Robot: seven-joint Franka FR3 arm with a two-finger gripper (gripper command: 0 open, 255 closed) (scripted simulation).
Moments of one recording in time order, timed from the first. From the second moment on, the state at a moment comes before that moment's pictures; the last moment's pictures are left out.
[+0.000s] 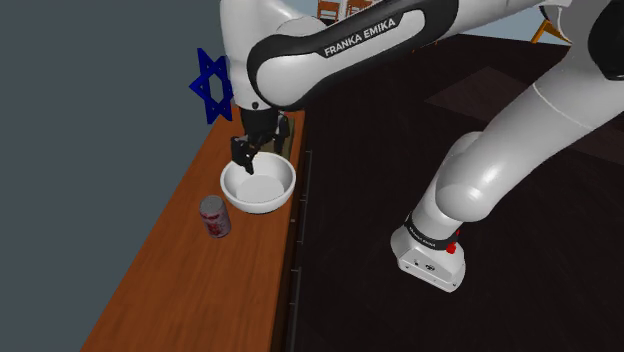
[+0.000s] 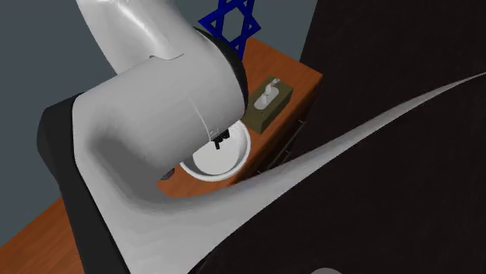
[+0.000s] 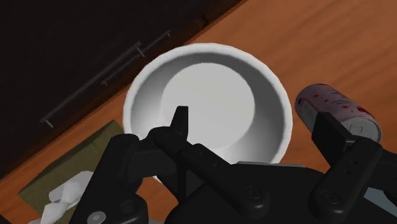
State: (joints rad) arm 0.09 -0.25 0.42 -2.32 0.12 2.06 0.47
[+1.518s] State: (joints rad) arm 0.19 0.34 0.49 -2.01 -0.20 2.30 0.87
